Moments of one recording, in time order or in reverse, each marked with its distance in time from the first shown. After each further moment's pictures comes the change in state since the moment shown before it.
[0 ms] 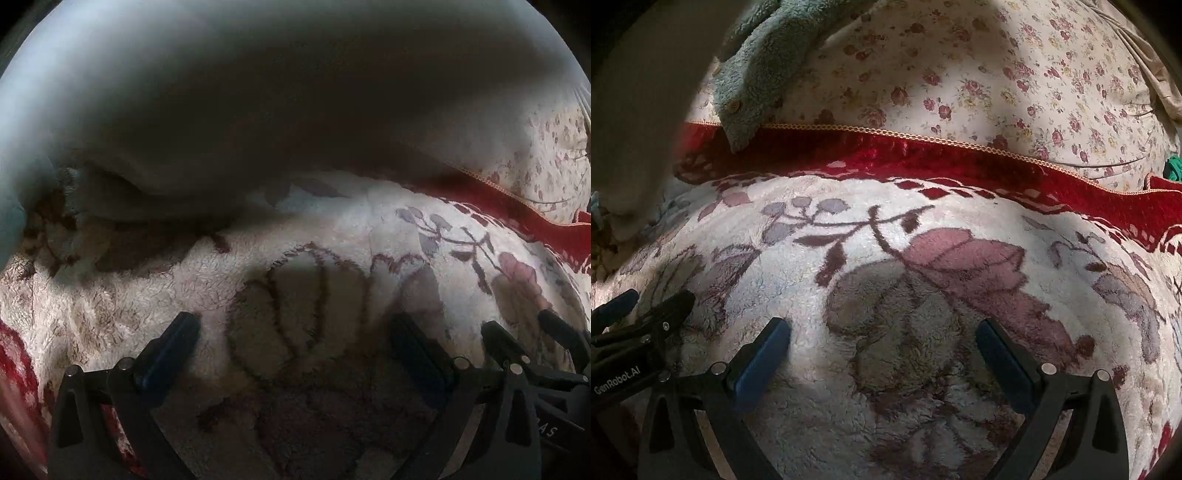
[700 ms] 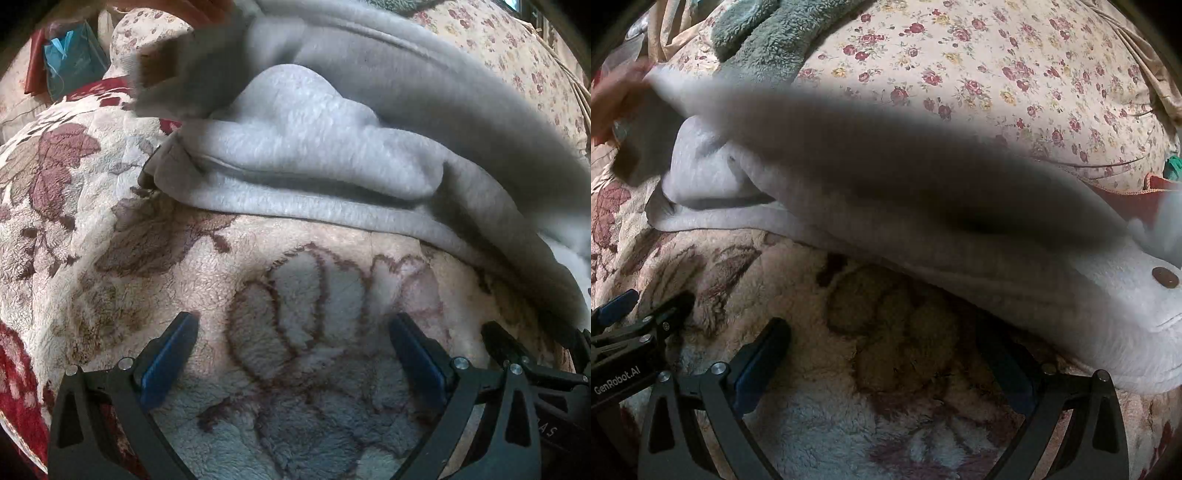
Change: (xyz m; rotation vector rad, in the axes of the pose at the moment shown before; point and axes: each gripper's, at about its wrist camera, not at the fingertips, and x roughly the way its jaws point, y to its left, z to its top) left arm 0.001 -0.001 -0.001 0.000 -0.001 -0.001; right arm -0.001 -0.001 0.000 0.000 0.000 -0.001
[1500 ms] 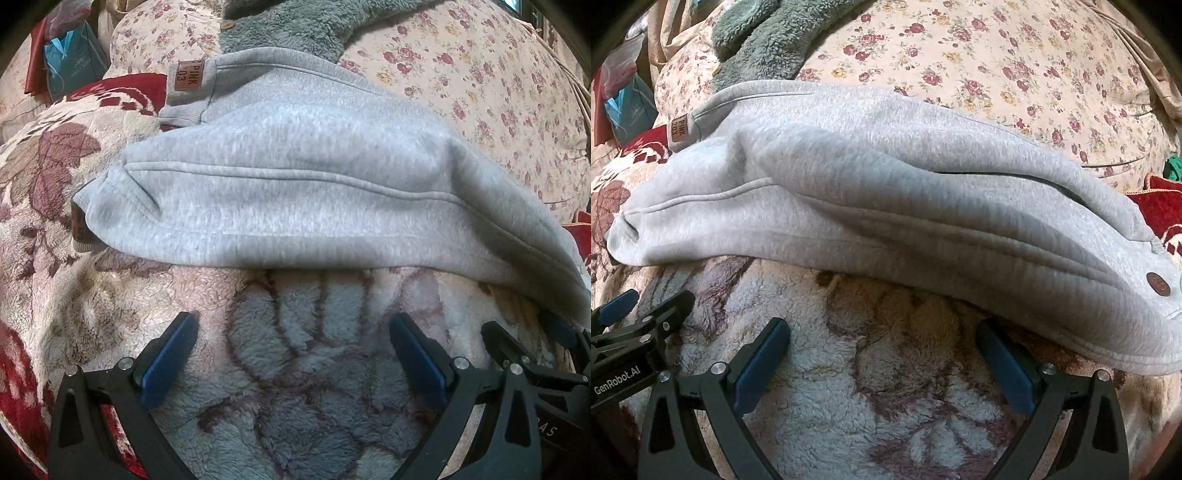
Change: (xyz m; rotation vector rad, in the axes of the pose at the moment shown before) left arm 0.000 0.001 -0.001 0.000 -0.001 -0.001; right arm -0.001 -0.001 0.001 0.000 0.000 0.001
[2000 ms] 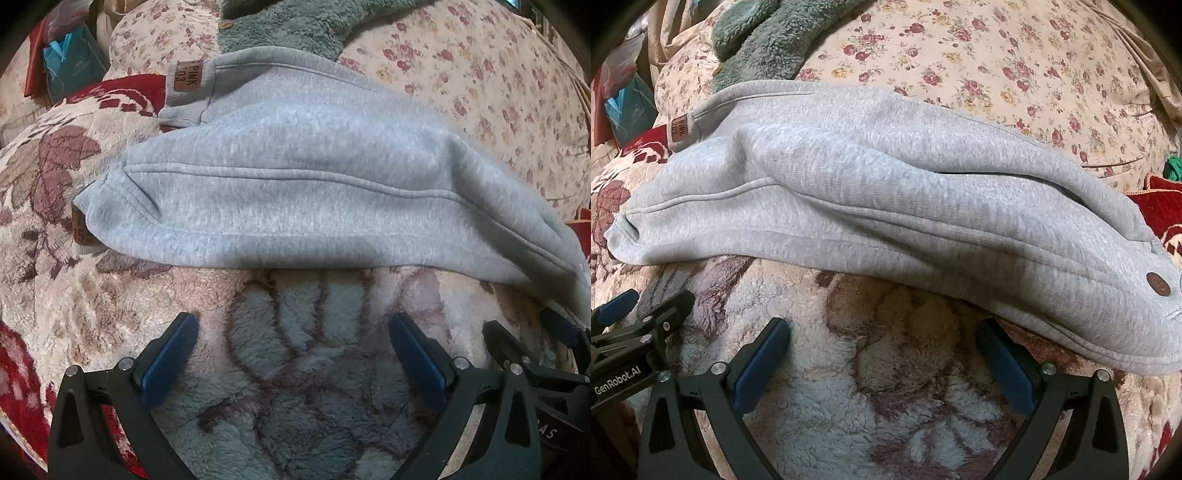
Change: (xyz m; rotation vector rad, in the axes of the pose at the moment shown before) left arm 0.000 -0.003 0.001 0.012 0.006 0.016; right arm 0.000 0.001 0.000 -0.005 0.003 -0.006
